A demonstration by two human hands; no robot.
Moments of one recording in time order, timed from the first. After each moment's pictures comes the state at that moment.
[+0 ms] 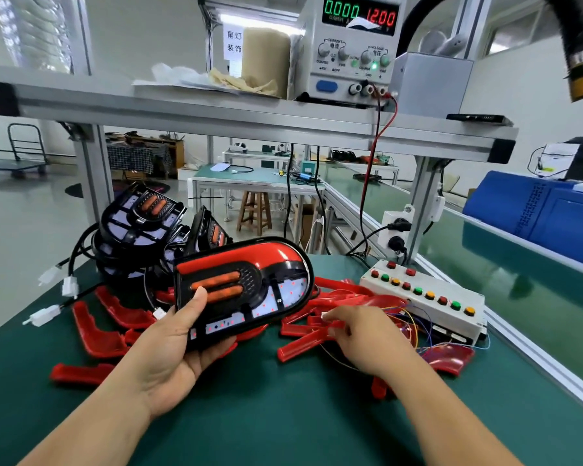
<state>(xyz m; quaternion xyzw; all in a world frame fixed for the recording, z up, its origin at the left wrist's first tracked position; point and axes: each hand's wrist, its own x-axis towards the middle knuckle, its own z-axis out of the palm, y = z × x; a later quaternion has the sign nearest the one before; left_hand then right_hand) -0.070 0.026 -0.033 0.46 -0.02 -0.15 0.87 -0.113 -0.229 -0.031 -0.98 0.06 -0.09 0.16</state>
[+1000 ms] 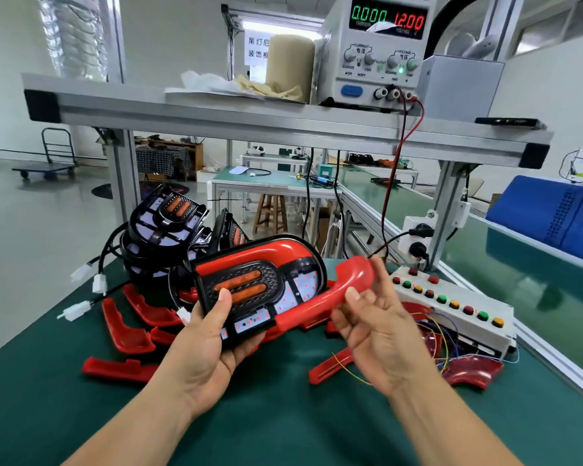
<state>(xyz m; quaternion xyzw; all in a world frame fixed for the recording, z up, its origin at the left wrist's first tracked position) -0.069 0.014 -0.040 0.43 -0.02 -0.10 0.90 -0.121 -0.183 -0.019 -0.45 -0.06 -0.16 0.88</state>
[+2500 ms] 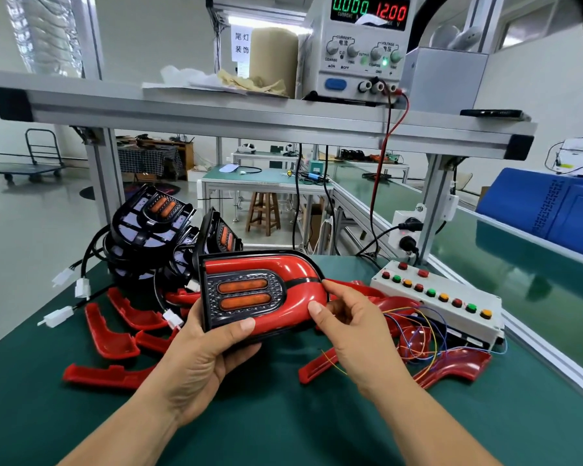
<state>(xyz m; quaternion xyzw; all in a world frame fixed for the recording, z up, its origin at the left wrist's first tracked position) -0.074 0.017 -0.046 0.50 -0.14 -0.13 0.85 -0.110 -0.183 -0.041 -0.76 0.03 -0.25 0.60</state>
